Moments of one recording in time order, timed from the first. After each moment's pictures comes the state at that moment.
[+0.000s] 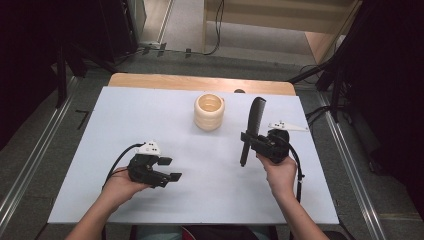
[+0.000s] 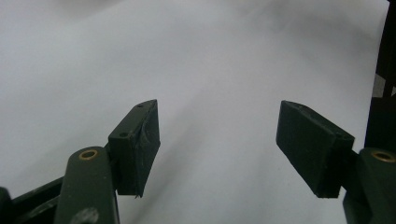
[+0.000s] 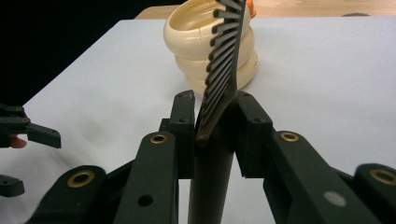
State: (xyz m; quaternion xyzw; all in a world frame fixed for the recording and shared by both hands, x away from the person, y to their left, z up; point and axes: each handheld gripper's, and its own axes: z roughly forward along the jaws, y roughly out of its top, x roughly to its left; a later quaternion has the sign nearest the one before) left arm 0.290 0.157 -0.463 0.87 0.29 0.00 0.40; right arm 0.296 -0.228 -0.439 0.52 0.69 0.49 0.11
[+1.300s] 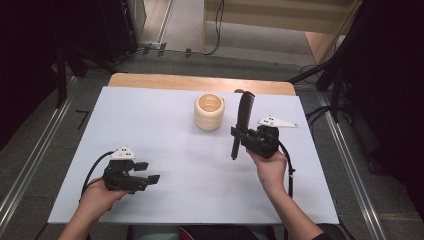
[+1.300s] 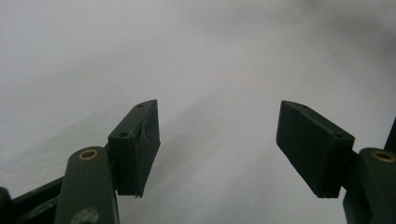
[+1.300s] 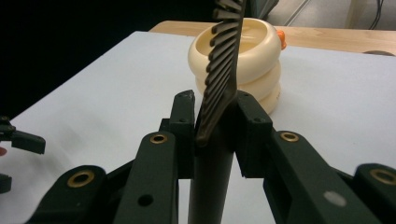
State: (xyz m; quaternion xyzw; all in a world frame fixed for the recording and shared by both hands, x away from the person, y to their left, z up) left arm 0.273 0.209 -0.466 0.84 0.38 0.02 0.39; right arm 0.309 -0.200 -0.431 0.48 0.70 0.51 0.13
